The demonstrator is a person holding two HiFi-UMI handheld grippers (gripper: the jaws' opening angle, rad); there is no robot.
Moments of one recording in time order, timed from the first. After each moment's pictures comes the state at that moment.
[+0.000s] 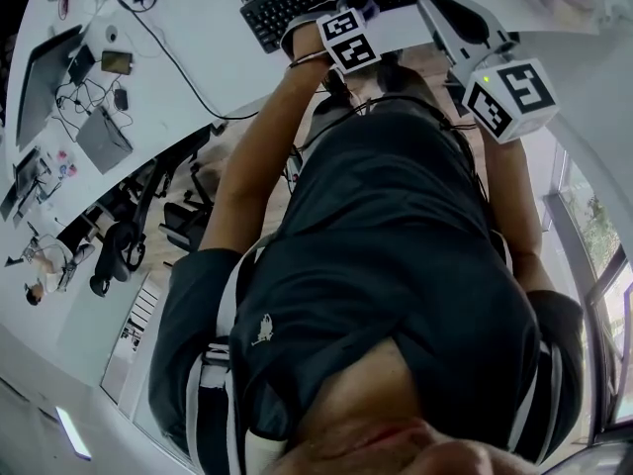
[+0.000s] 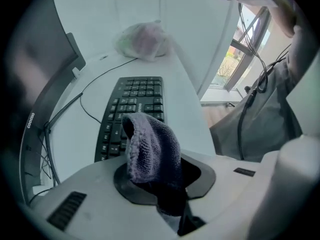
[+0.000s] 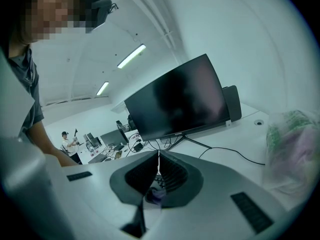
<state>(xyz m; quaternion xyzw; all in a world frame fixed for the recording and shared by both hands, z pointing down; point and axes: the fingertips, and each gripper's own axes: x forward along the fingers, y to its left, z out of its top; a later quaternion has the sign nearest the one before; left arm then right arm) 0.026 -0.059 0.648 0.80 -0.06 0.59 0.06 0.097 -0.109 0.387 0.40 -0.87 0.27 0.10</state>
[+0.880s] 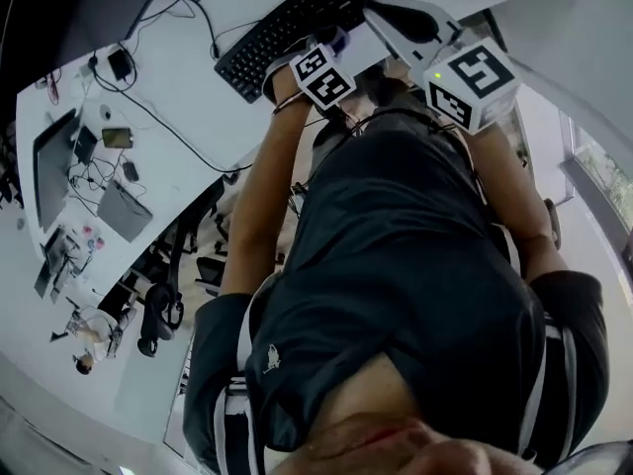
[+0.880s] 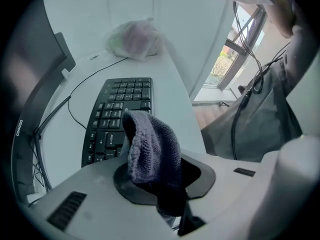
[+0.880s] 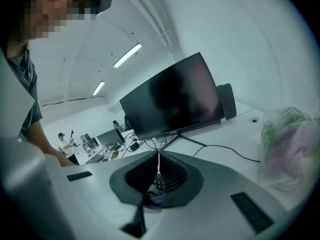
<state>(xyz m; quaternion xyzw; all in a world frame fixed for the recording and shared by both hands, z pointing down) 0.035 -0.040 0.652 0.81 -0.02 0.59 0.06 0.101 -0.109 0.399 0.42 -0.86 0.27 0.10</state>
